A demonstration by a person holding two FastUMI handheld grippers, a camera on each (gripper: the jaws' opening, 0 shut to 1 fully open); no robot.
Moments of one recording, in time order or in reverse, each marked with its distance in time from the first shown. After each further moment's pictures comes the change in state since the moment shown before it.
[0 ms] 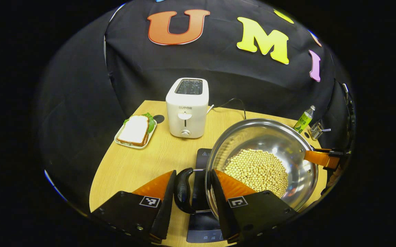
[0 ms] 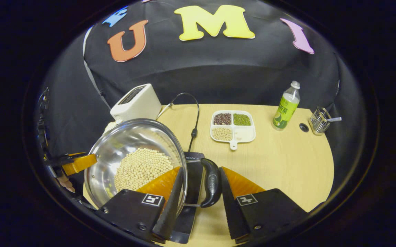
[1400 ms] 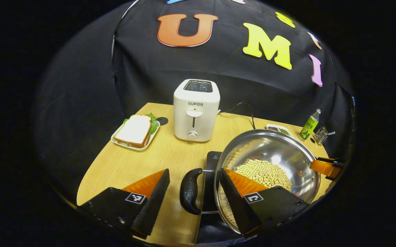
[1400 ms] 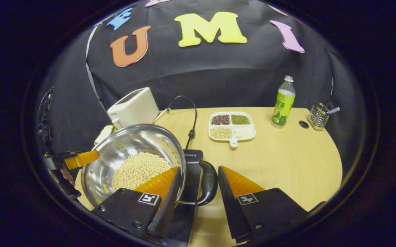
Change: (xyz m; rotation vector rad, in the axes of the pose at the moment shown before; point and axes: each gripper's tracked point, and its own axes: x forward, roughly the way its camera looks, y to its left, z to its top) left arm 0.026 0.021 -0.016 -0.047 -0.143 0.027; right arm 0.011 -0.005 -0.030 0.013 -0.185 0.002
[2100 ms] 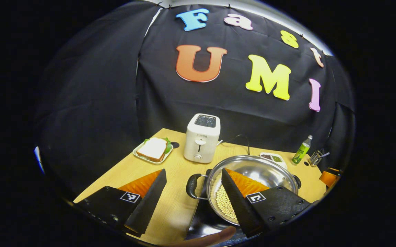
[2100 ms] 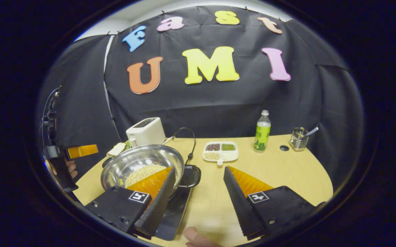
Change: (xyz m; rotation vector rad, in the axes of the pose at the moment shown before) left arm -0.116 -0.013 0.043 -0.082 -0.294 0.039; right arm -0.130 -0.019 0.014 -0.073 -0.305 0.024
